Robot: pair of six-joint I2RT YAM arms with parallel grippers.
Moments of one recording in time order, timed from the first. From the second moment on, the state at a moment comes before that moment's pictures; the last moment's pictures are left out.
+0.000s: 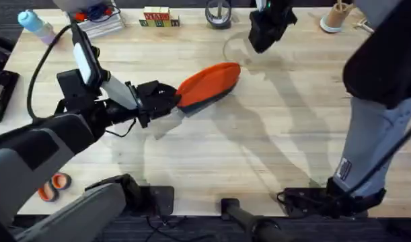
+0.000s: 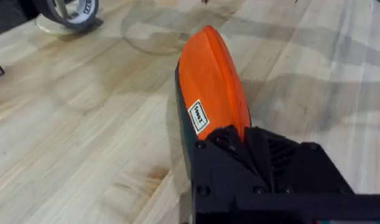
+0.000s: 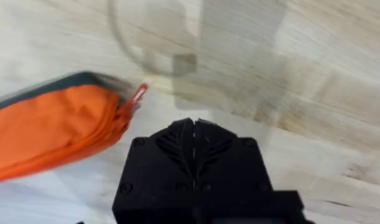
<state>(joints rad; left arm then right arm) 0.31 1.23 0.38 -0.07 1.22 0.82 0.30 2.25 2.17 -1.40 0.02 0.00</state>
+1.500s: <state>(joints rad) 0.31 1.23 0.38 -0.09 1.21 0.82 0.46 1.88 2.18 -1.65 -0.12 0.10</state>
